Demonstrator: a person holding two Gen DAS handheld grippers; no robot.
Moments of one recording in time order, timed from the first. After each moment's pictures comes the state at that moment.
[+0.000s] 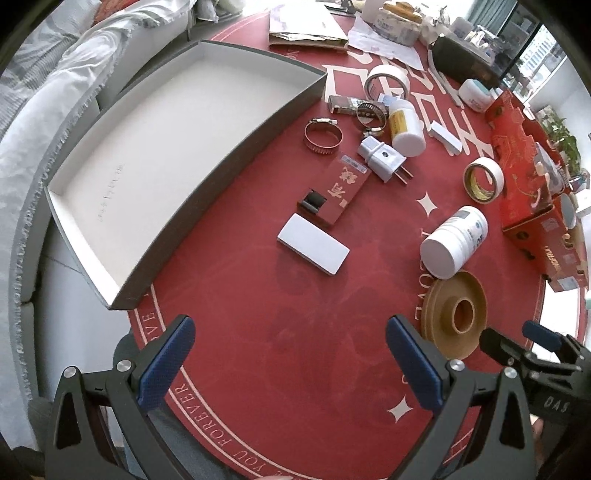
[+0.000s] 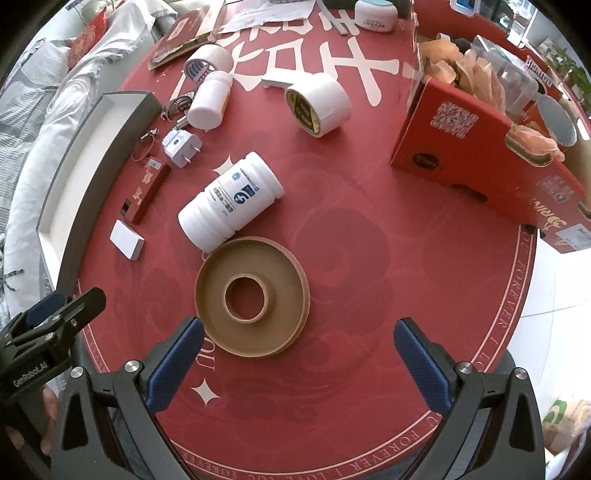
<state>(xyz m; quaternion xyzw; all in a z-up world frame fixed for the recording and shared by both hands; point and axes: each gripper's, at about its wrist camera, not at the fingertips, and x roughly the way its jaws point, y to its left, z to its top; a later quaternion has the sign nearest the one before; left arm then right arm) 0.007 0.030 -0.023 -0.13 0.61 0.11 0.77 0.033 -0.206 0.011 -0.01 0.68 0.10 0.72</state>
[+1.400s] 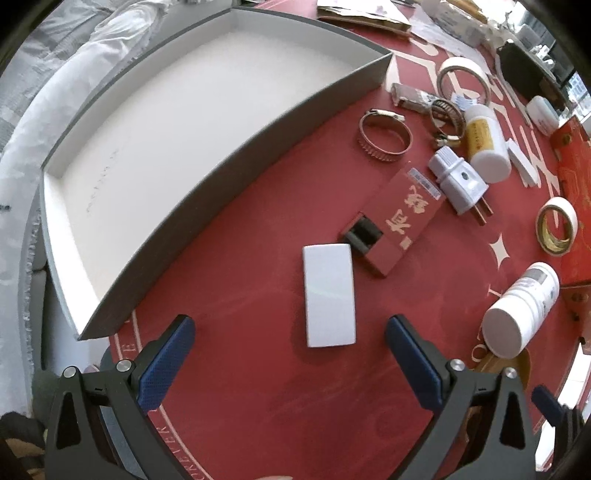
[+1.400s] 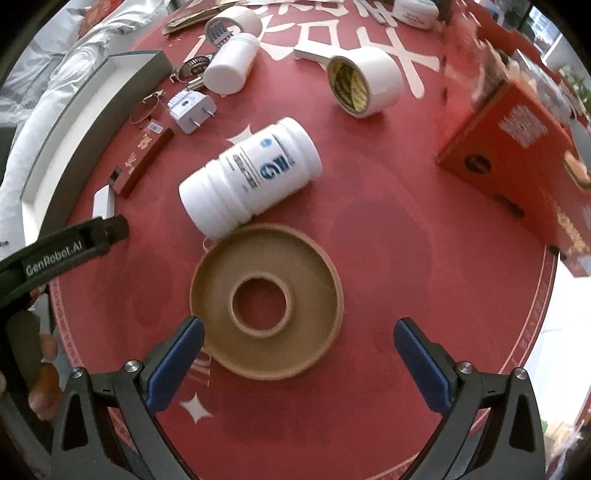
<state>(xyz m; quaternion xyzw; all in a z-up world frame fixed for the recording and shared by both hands) 0.046 0.023 -0.081 -0.14 0.63 0.19 0.74 0.019 -0.154 -0.037 -0.07 0.68 0.11 0.72</state>
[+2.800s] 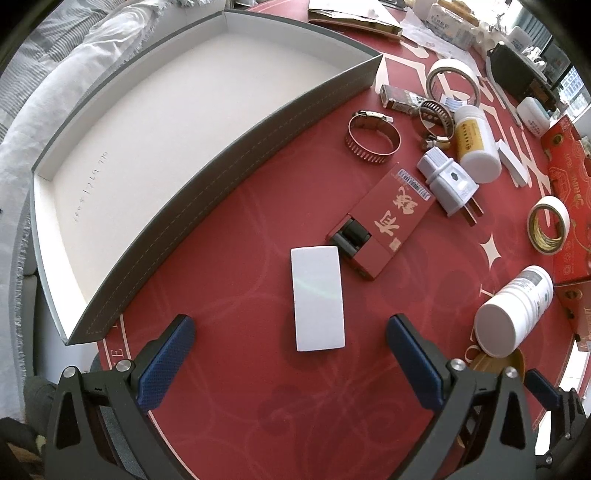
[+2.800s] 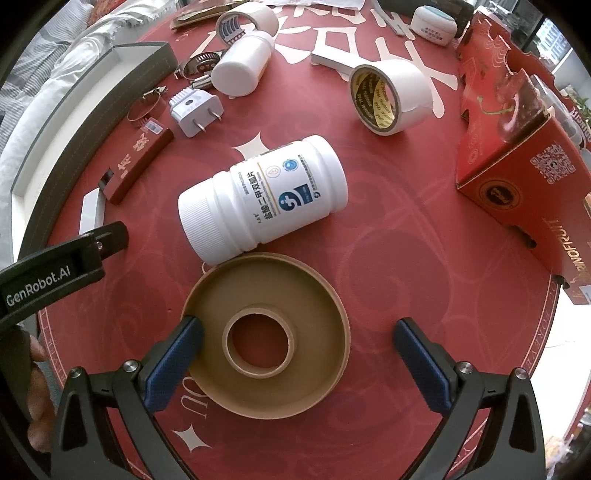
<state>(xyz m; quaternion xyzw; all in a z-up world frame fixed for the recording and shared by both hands) 0.044 0.039 -0.078 -0.14 0.62 0.18 0.75 0.023 -0.134 -0.049 -0.09 0.67 0.11 0.73</state>
